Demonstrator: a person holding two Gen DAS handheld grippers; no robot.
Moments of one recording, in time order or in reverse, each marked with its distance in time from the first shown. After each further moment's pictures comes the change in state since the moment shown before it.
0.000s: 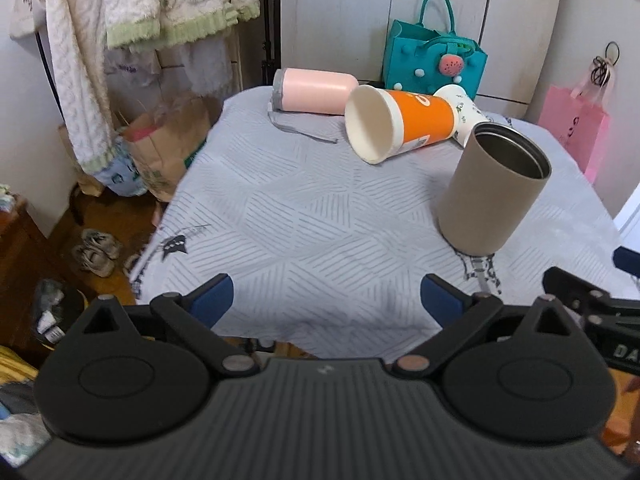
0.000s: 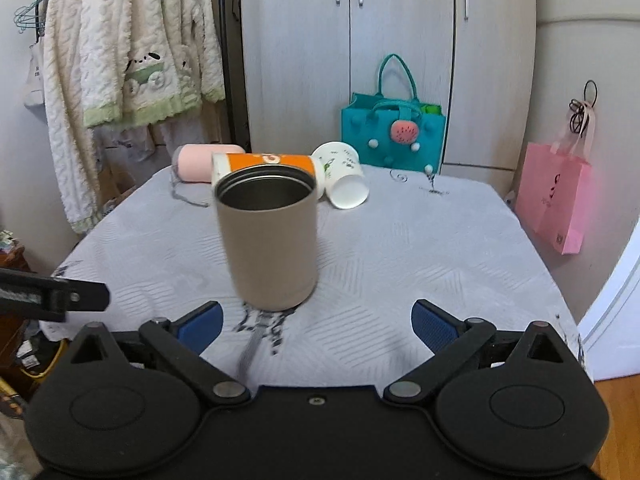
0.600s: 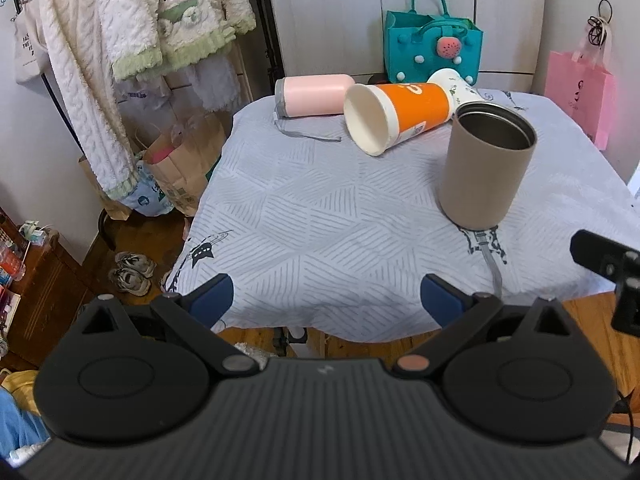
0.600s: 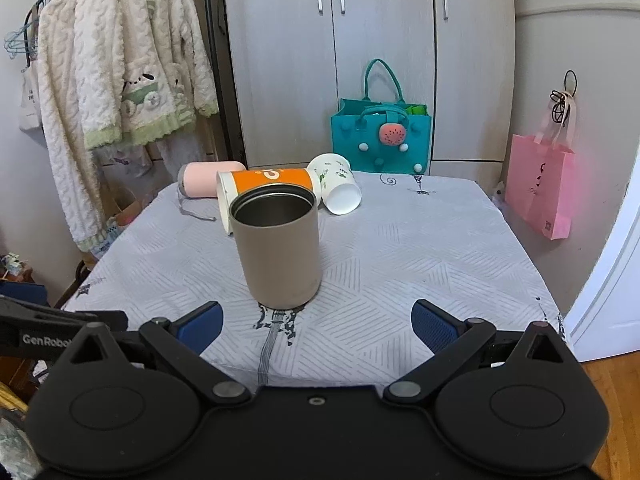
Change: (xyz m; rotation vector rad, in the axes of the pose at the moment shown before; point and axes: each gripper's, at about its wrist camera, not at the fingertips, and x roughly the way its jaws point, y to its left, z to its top) left arm -0.028 -0.020 -0.002 0.117 0.012 0.082; right arm -0.034 0.000 0.005 0.058 -0.017 -0.014
